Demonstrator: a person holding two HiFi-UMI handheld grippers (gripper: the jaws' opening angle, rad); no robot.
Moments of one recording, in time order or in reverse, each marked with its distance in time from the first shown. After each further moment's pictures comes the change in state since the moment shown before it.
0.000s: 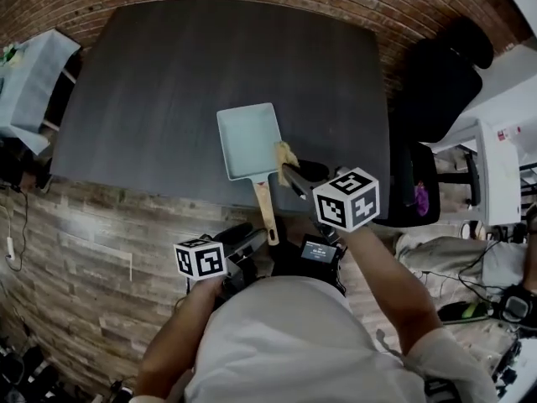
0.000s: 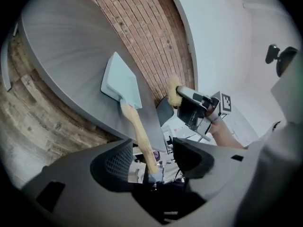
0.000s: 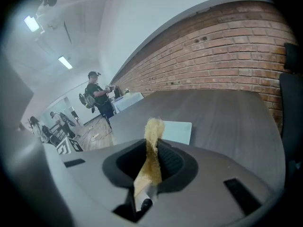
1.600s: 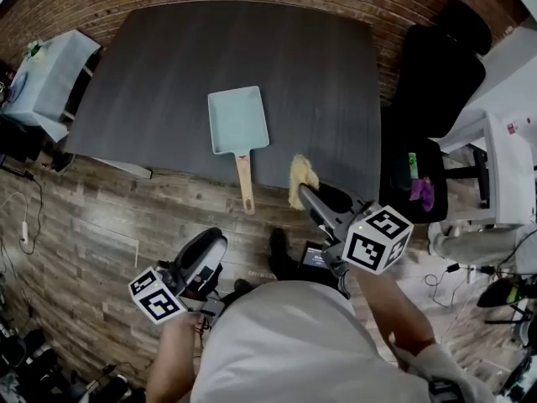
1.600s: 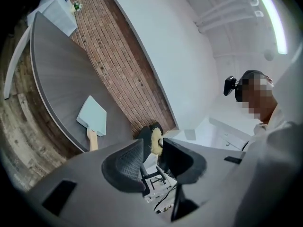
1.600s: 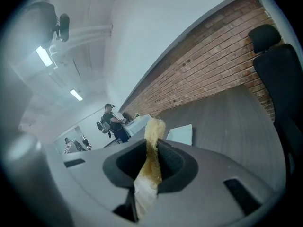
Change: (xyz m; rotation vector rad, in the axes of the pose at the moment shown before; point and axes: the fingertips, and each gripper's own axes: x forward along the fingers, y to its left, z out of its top) left arm -0.093 -0.162 -0.014 0.155 -0.444 -0.118; right arm -0.165 0.039 -0.038 0.184 -0.289 0.138
